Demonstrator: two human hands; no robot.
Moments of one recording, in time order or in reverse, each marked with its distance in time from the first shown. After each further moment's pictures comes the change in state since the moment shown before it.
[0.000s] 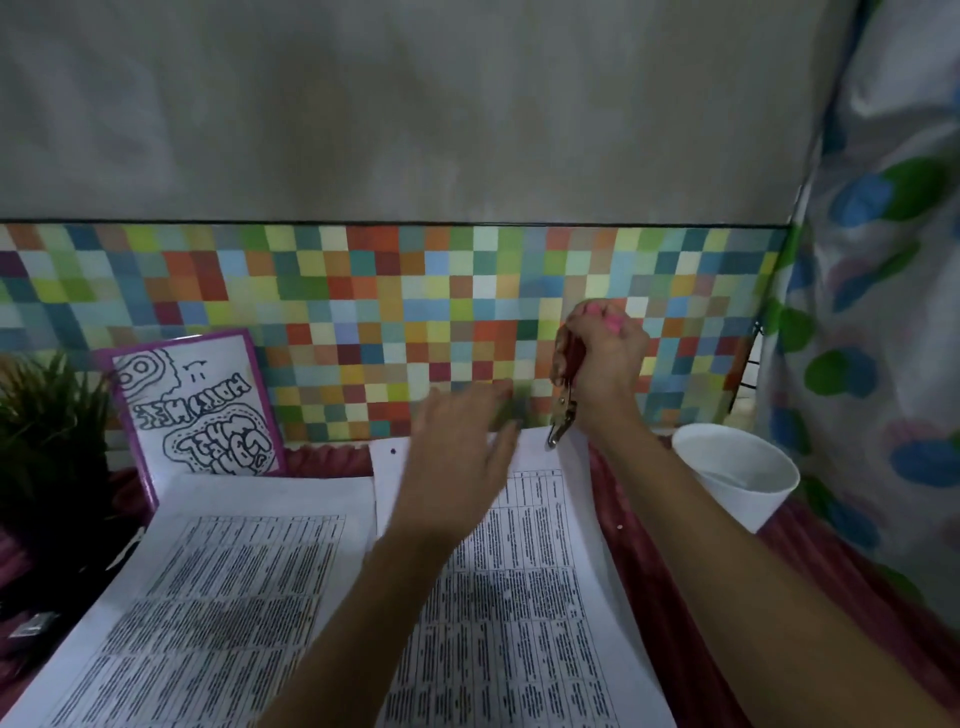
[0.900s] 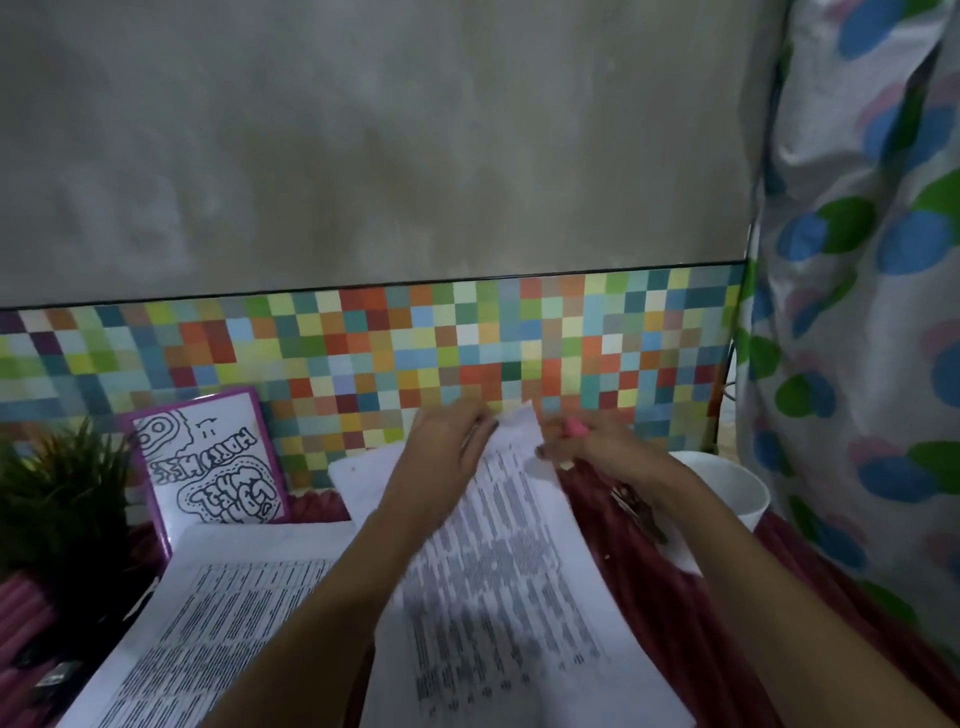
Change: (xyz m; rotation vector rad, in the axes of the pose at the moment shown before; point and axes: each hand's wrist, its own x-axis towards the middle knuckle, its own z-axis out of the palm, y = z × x) left_hand 0.050 -0.027 0.011 0.008 0.031 0.260; right_hand -0.014 -0.029 -0.066 -0.779 -0.574 0.448
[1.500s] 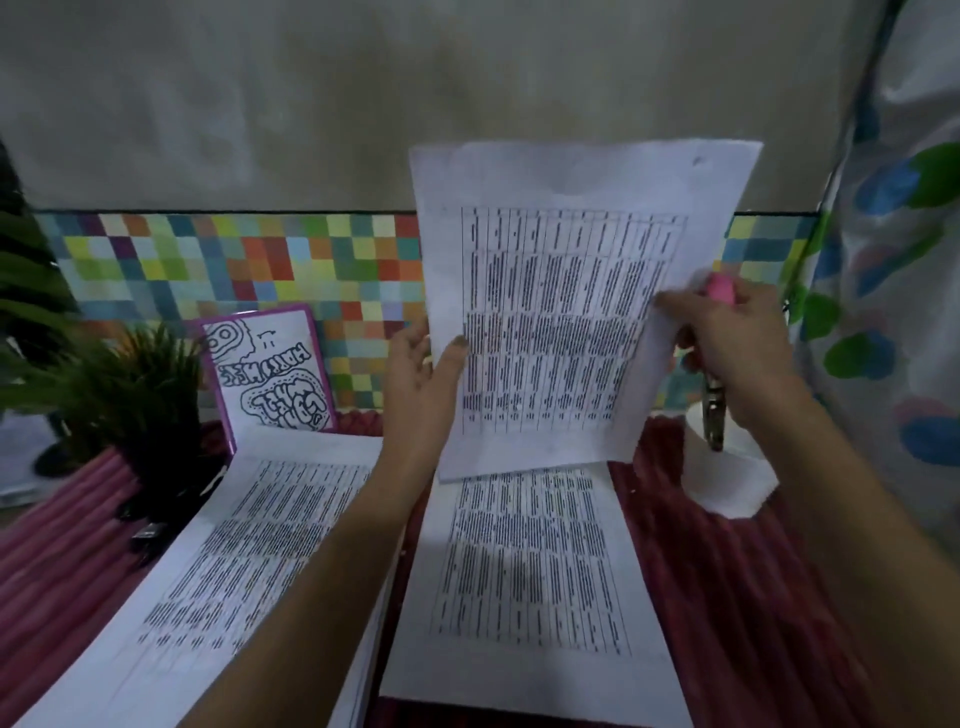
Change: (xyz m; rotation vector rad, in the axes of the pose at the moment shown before) left_hand -0.045 0.024 -0.051 -0.694 0.372 -0.690; right_hand -0.054 -0.059 -0.019 0.232 0.614 -0.241
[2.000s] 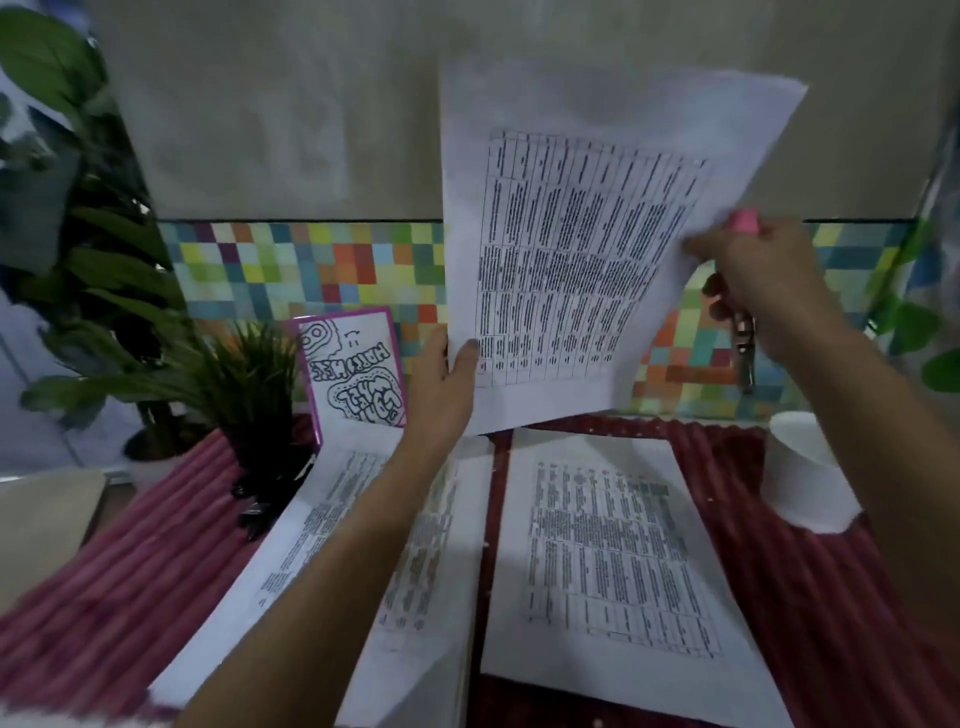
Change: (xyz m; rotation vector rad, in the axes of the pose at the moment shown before) left_hand 0.010 0.021 -0.064 0.213 -0.023 -0.039; right_hand 0.011 -0.058 0.054 -0.081 -0.068 -0.034
